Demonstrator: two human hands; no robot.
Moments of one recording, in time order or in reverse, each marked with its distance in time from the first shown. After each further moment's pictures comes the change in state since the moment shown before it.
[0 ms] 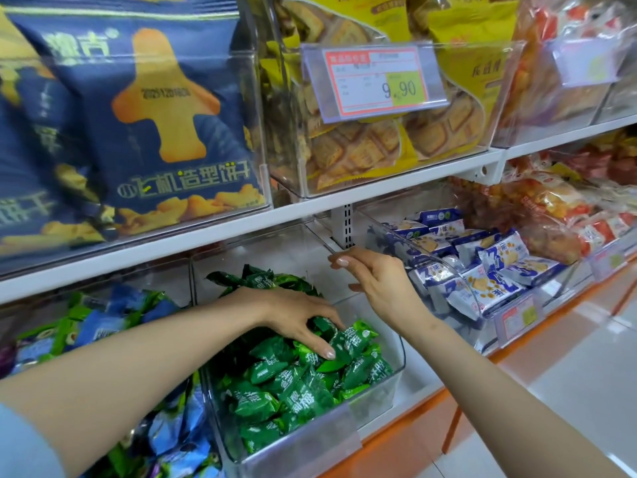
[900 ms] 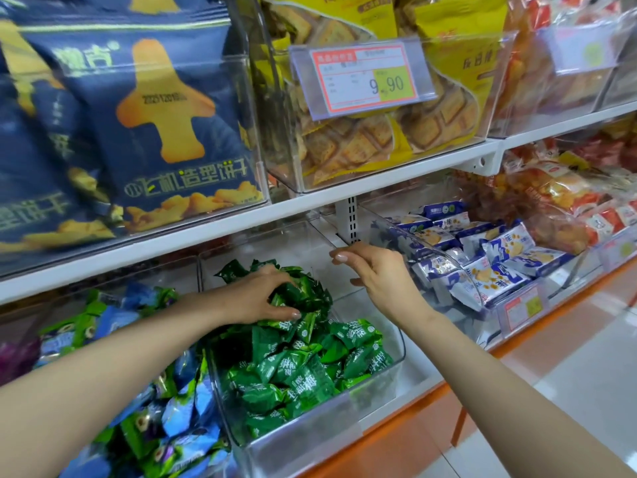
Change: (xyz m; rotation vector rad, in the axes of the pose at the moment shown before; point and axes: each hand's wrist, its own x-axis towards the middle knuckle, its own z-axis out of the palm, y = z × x) left_hand -0.045 -0.031 0.014 -0.151 0.387 -0.221; right_hand 0.001 0.005 0.004 -0.013 0.029 -0.058
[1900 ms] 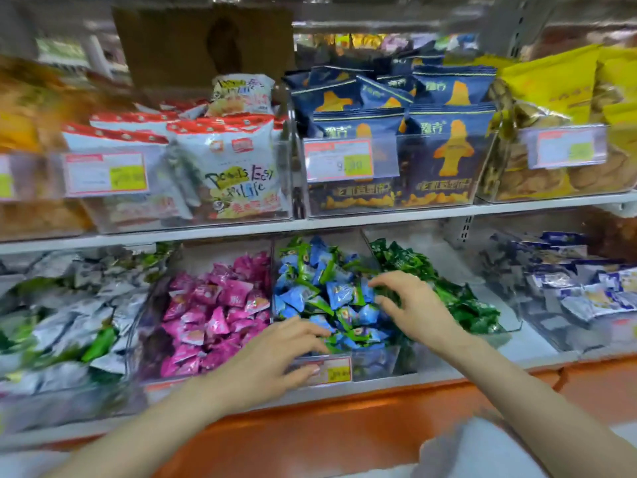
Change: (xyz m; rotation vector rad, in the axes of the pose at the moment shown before) left_hand -0.318 -0.023 0.053 -0.084 0.454 0.184; right_hand -0.102 -0.162 0.096 -0.422 -0.412 -0.237
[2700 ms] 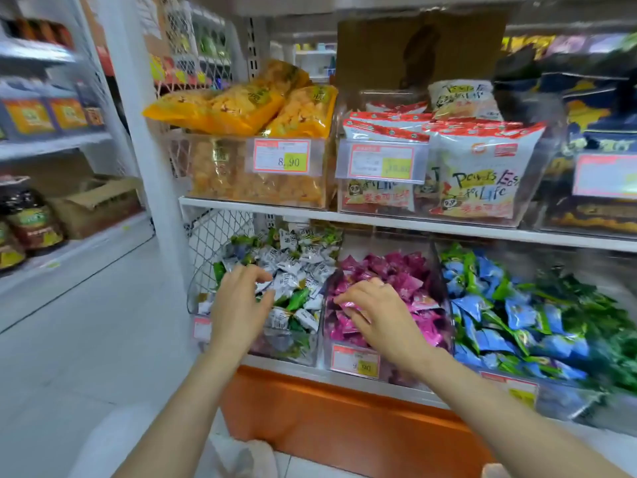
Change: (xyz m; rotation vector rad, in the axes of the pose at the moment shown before) left_hand -0.204 -0.085 -0.104 0.237 0.719 -0.996; right_hand 0.044 -0.232 0.152 0.083 -0.026 -0.528
